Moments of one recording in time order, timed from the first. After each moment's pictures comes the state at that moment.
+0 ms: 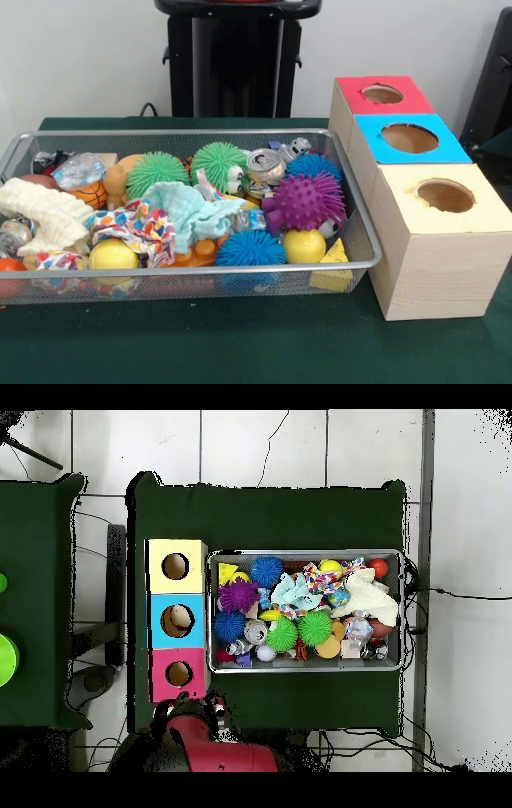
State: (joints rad) arm -0.02 -1.30 -0.08 2.21 0.00 0.59 1.58
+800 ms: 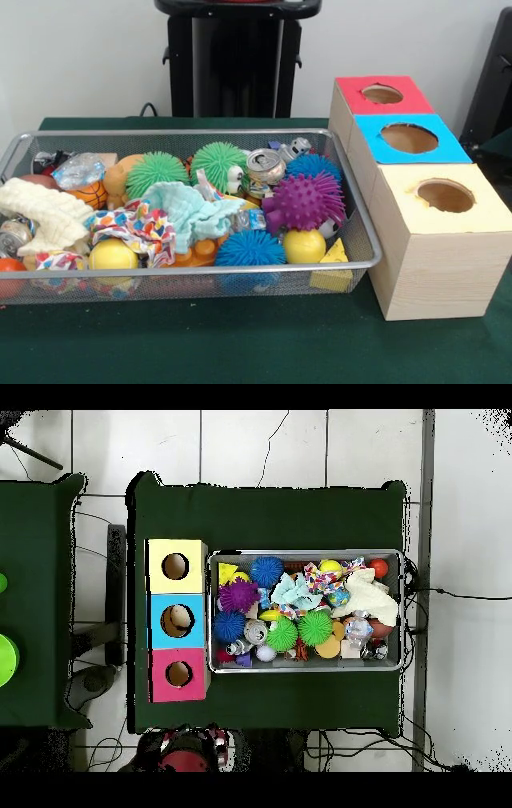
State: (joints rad) arm -0.02 -1.45 -0.09 2.20 -0.01 0.83 1.58
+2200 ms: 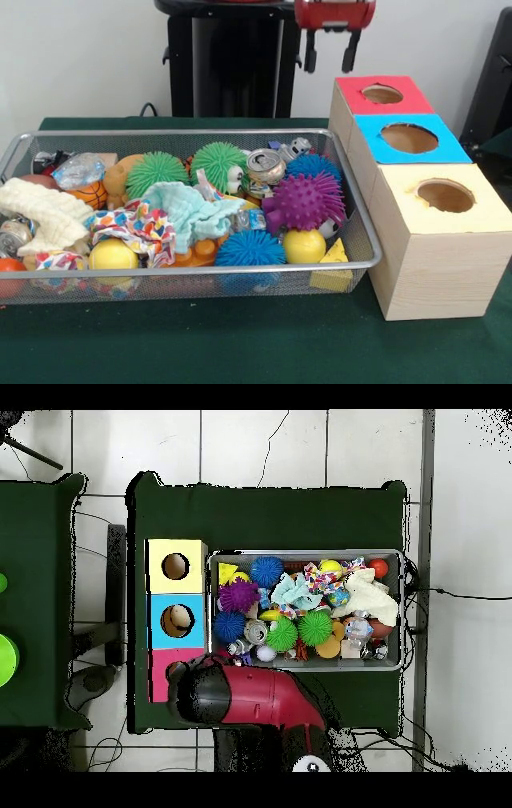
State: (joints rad) arm -0.14 -0.93 0.02 2.07 -0.02 0.50 1.58
